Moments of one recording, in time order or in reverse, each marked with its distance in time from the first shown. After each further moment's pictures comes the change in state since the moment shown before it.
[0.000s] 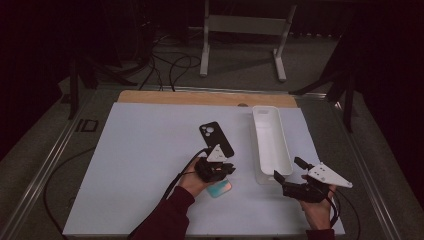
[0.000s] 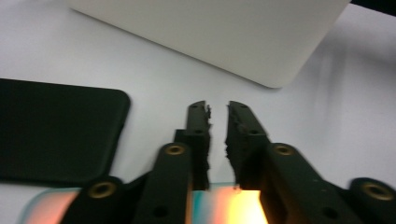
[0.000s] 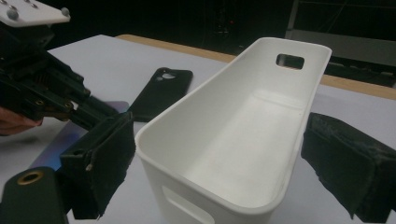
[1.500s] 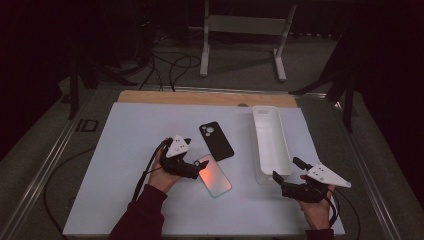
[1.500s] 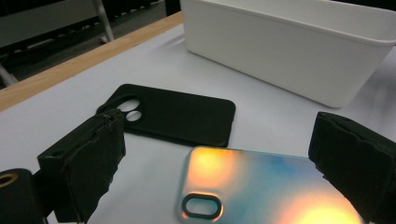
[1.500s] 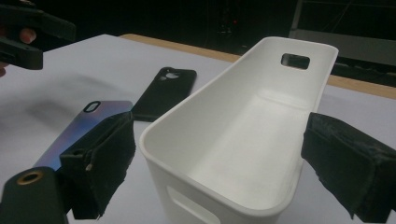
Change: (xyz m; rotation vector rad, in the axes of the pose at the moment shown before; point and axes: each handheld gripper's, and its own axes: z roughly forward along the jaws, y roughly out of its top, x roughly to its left) left arm 0.030 -0.016 -0.092 -0.169 0.246 -0.016; right arm 0.001 -0.001 0.002 -0.002 0.012 -0.002
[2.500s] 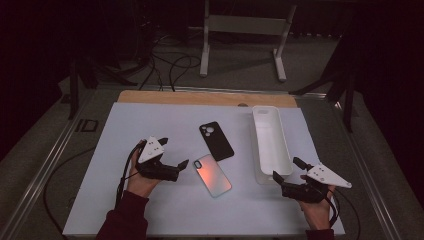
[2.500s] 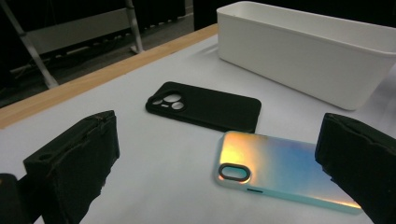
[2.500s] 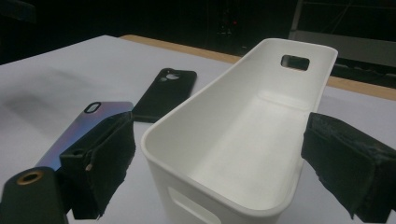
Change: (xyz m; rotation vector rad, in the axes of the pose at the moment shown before) left arm 0.017 -0.015 -0.058 -0.059 0.102 -0.039; right arm 0.001 0.001 -0.001 -0.004 -0.001 0.000
